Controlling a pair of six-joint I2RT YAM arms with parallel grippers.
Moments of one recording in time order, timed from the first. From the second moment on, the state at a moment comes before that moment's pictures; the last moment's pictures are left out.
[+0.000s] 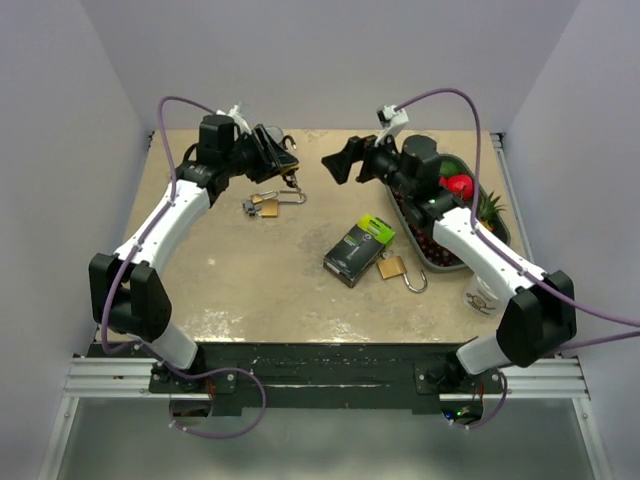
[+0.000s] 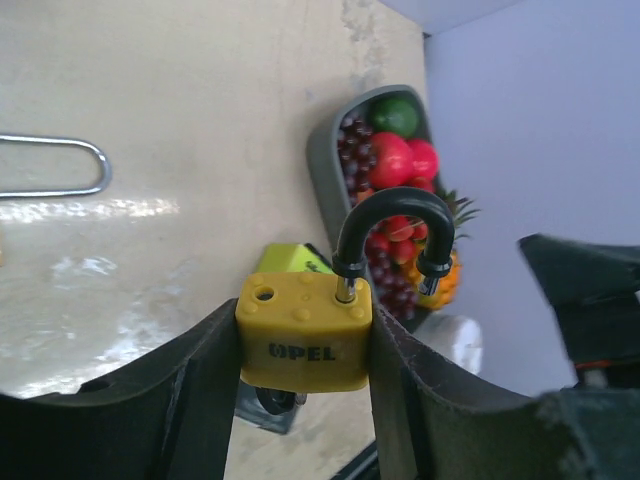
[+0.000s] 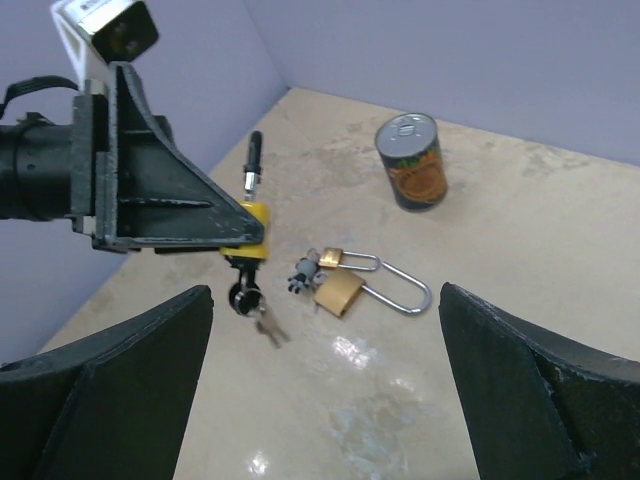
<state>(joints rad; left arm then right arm) -0.26 1.60 1.44 -0.32 0.39 -0.76 0.46 1.45 1.23 0.16 -0.26 0.33</state>
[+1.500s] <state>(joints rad) -0.23 1.60 1.40 -0.05 0.60 -1.28 0.74 1.75 1.37 0.50 0.12 0.18</state>
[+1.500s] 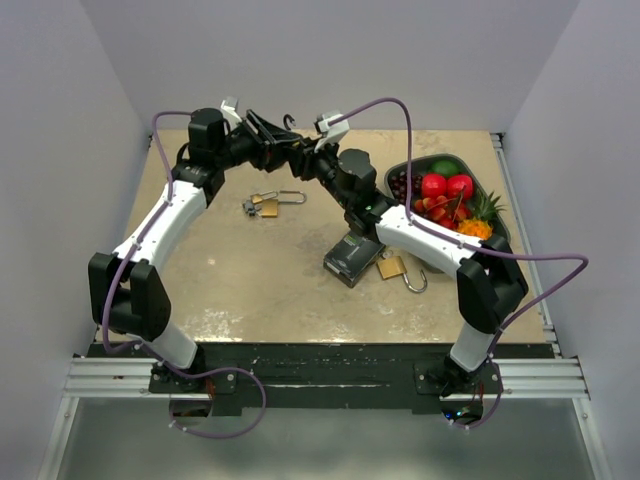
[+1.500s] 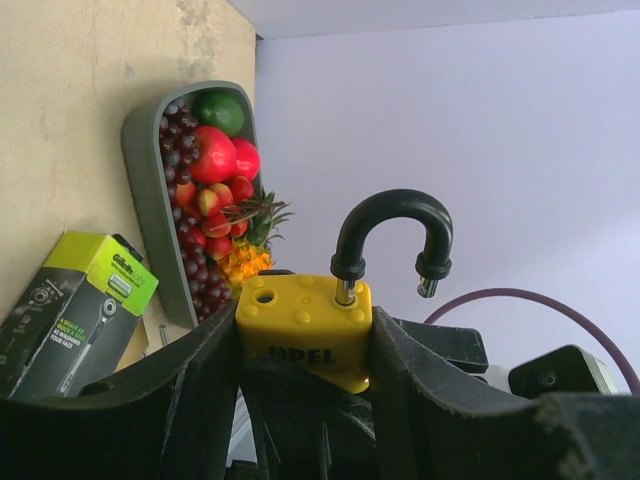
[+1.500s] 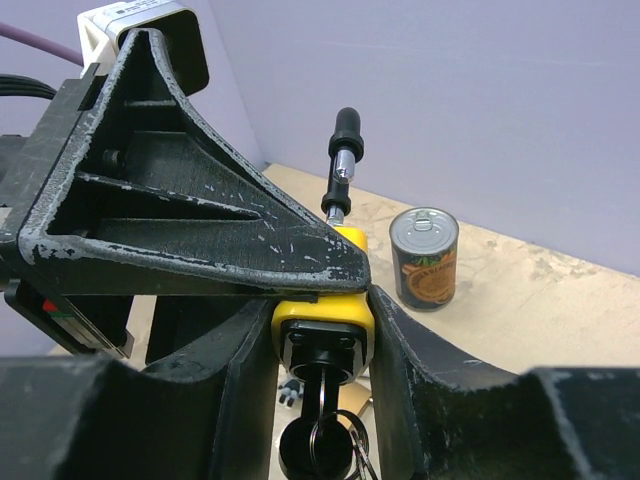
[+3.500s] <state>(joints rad) -0.23 1.78 1.54 -1.30 1.40 0.49 0.69 1.11 0.58 0.43 -0.48 -1.55</state>
